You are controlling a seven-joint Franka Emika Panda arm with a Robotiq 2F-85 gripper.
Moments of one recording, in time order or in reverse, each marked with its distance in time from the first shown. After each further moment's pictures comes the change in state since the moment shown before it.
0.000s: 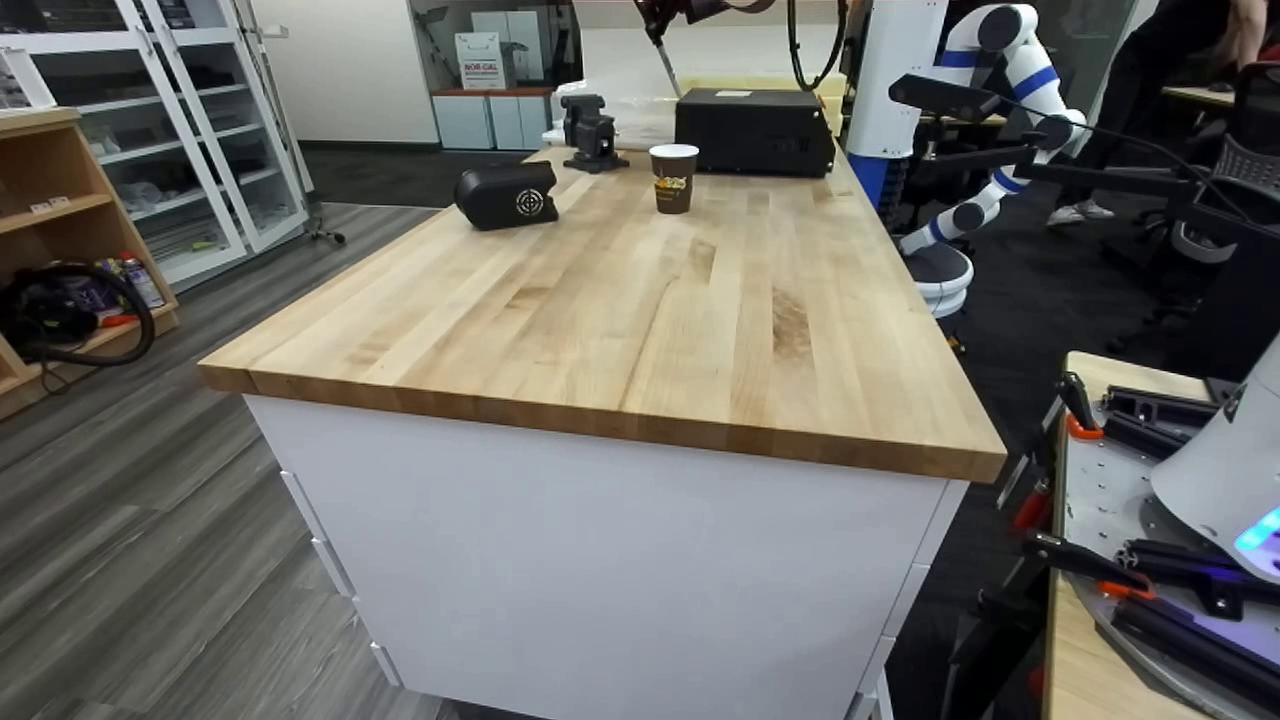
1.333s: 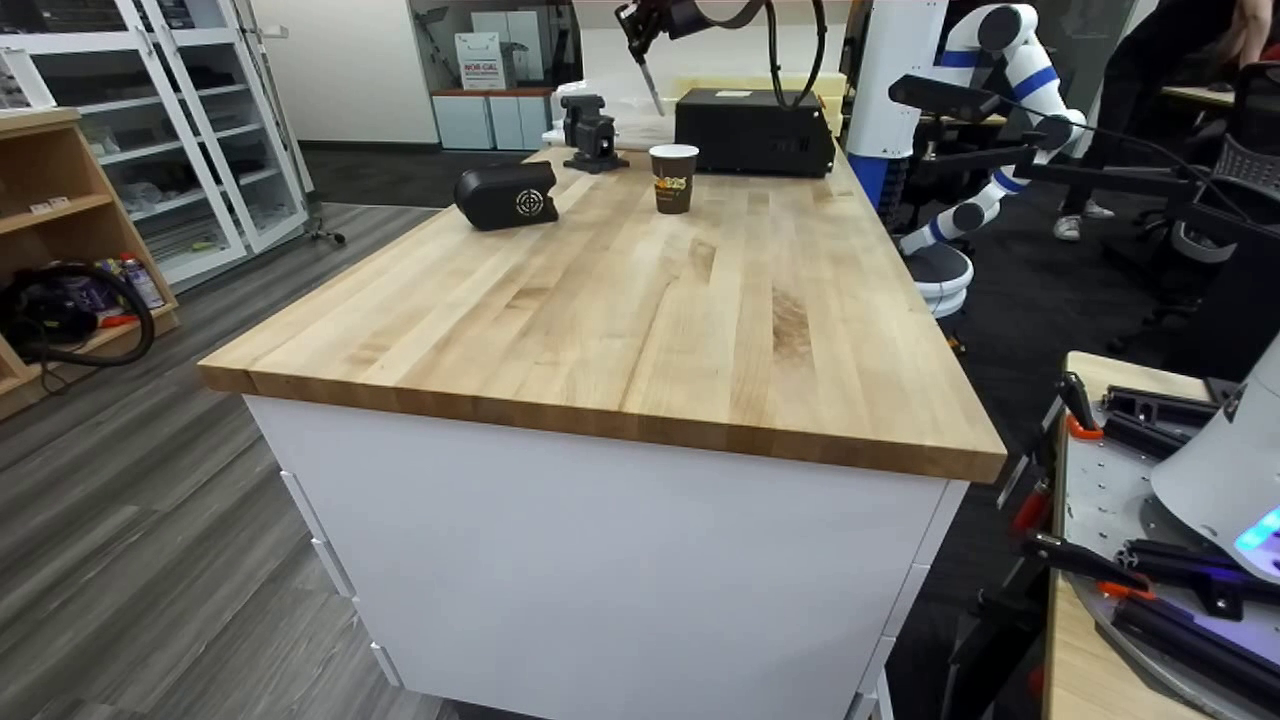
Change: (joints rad) arm 0.008 0.056 0.024 0.044 0.054 -0.002 -0.013
